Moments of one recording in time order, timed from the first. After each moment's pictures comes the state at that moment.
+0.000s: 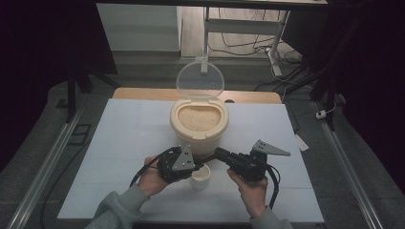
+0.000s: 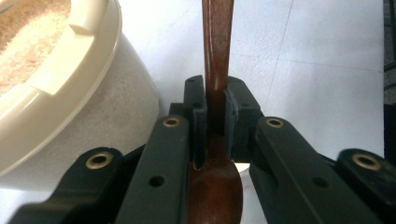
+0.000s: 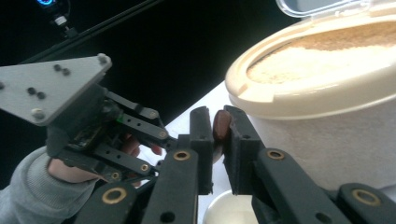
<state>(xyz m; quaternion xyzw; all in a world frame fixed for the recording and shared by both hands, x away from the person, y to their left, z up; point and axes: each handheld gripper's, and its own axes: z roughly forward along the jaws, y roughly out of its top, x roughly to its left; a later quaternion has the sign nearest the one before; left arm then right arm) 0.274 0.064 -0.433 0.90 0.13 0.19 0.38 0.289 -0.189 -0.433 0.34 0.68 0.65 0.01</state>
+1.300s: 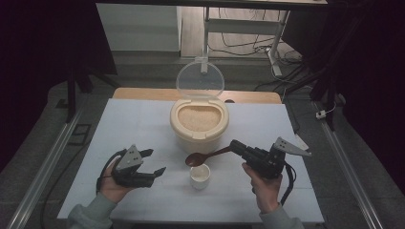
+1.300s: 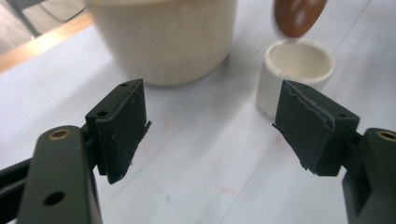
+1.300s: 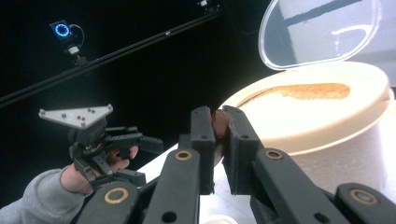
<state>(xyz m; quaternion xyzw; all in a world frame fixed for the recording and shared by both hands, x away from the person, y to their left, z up) 0.250 0.188 -0.467 0.82 0.32 0.19 0.43 0.292 -0.227 -0.417 0.32 0.64 0.69 0.05</state>
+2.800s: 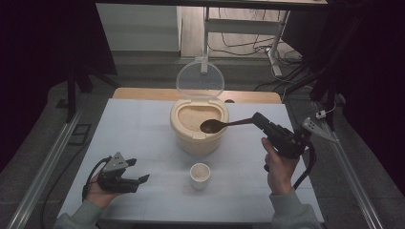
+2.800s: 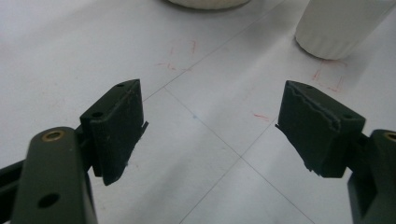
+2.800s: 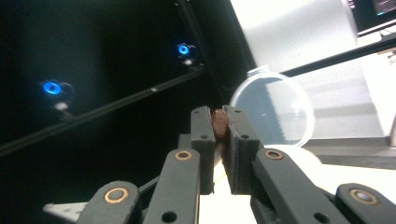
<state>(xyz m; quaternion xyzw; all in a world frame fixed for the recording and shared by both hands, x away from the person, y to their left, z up) 0.250 0.223 -0.504 0.82 0.37 0.15 0.40 0.323 -0.257 -0.364 0.33 0.57 0.74 0.11</state>
